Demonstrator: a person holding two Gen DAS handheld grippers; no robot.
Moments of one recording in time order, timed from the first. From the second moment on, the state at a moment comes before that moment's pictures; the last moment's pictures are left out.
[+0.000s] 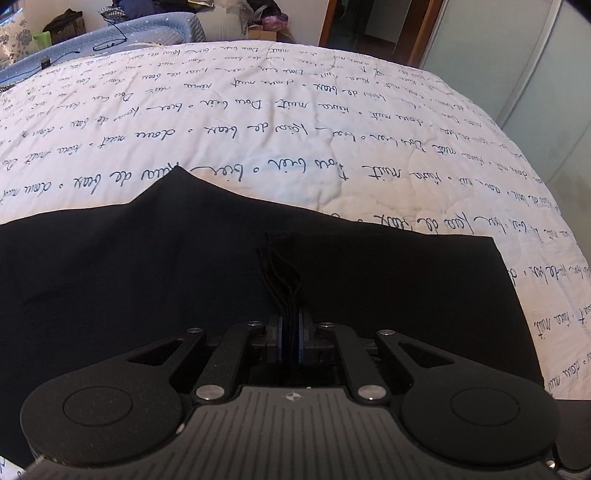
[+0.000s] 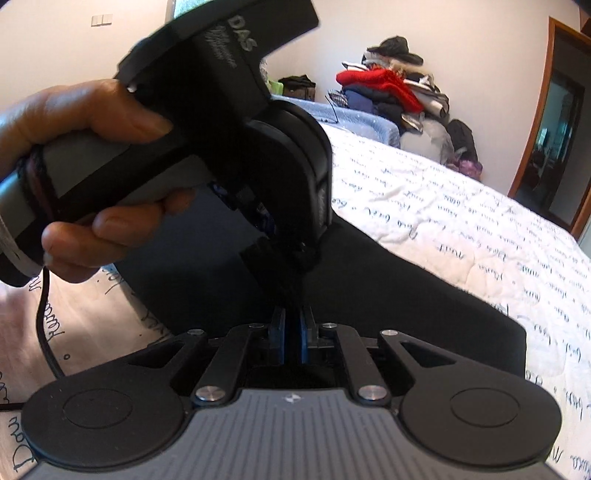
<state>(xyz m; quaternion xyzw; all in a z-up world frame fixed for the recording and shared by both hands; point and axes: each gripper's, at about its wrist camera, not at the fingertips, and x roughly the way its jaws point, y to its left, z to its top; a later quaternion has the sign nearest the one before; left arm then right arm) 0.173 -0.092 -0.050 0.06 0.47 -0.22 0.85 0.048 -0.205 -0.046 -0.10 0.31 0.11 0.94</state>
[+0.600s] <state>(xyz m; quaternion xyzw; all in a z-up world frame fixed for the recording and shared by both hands) 0.200 -0.103 -0.052 0.06 0.47 -0.20 0.86 0.085 -0.222 -0.050 -0.07 0.36 0.11 0.92</state>
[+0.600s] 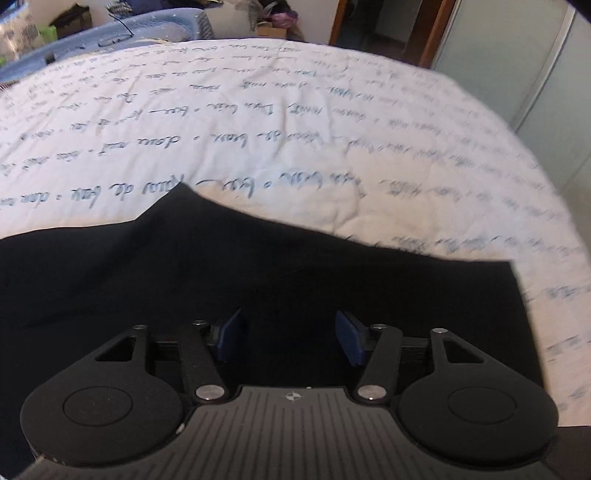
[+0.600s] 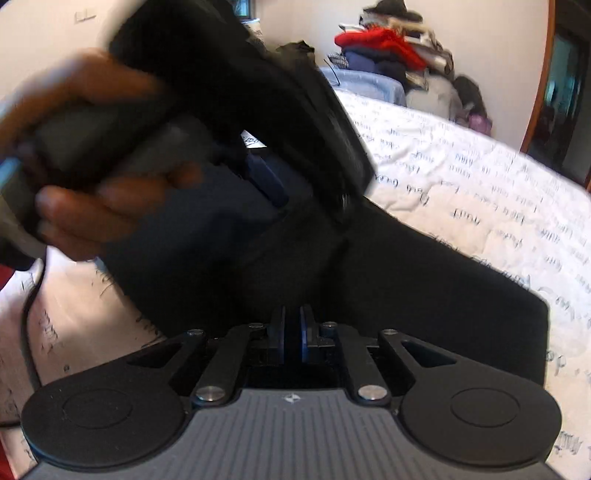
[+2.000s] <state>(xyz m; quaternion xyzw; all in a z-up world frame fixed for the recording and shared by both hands) 0.112 0.195 0.029 0.07 0.31 0.06 0.95 0.047 -0.141 -0.005 -0.09 0.28 0.06 0.95</state>
